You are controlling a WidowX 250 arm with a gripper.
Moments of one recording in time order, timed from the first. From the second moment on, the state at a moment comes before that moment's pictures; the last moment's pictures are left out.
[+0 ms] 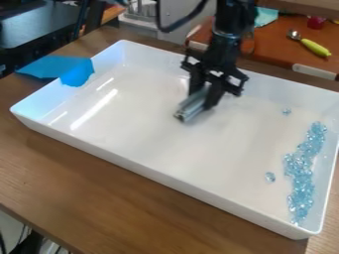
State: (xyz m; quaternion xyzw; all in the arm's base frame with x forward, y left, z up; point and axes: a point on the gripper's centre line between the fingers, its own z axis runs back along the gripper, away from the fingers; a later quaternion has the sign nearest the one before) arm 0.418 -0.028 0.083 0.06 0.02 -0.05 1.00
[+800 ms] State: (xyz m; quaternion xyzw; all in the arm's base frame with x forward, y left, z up) arm 0.408 -0.101 0.083 0.05 0.03 -0.12 0.99
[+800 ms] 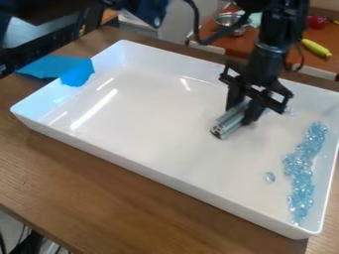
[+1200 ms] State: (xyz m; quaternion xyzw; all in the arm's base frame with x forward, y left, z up) arm 0.408 -0.140 0.084 0.05 0.02 -0.15 0.99
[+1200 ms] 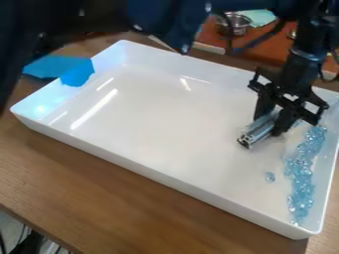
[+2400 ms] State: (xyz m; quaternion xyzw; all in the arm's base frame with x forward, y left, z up) arm 0.400 -0.138 0.080 0.02 -0.04 -0.34 0.94
